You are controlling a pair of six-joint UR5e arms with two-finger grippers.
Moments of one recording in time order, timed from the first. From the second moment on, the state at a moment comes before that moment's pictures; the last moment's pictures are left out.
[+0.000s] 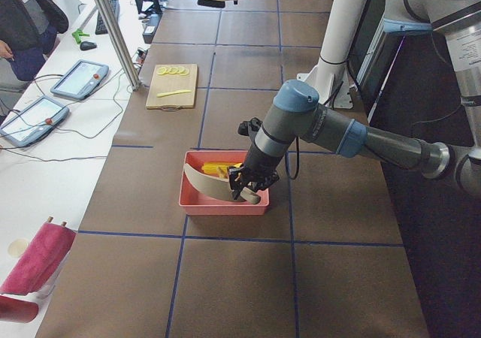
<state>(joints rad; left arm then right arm) -1.63 -1.15 -2.26 -1.67 -2.06 1.13 0.99 -1.16 2.15 -2.17 2.10 0.65</state>
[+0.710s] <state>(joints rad) -1.62 -1.16 -2.31 -1.58 -2.01 1.15 0.99 -1.16 2.14 -2.17 2.10 0.65</state>
